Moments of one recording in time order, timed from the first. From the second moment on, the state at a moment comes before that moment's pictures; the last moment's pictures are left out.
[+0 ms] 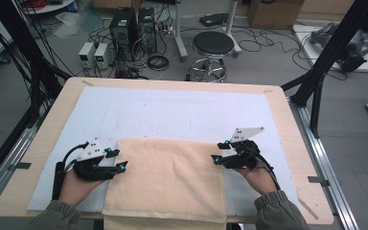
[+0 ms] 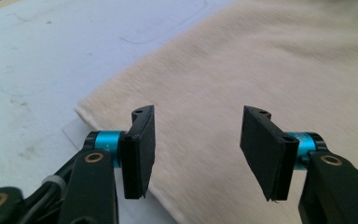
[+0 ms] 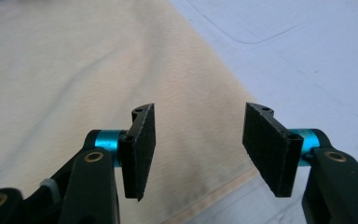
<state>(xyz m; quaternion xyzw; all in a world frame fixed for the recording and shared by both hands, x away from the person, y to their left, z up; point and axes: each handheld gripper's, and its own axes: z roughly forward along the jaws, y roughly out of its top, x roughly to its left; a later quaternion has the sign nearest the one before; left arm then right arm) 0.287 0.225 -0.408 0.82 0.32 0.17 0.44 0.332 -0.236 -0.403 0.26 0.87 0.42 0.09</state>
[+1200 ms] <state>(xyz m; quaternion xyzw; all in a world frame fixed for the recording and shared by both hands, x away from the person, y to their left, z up) 0.415 0.218 -0.387 0.78 0.42 0.23 0.41 0.439 -0.213 -0.391 0.28 0.87 0.39 0.10</state>
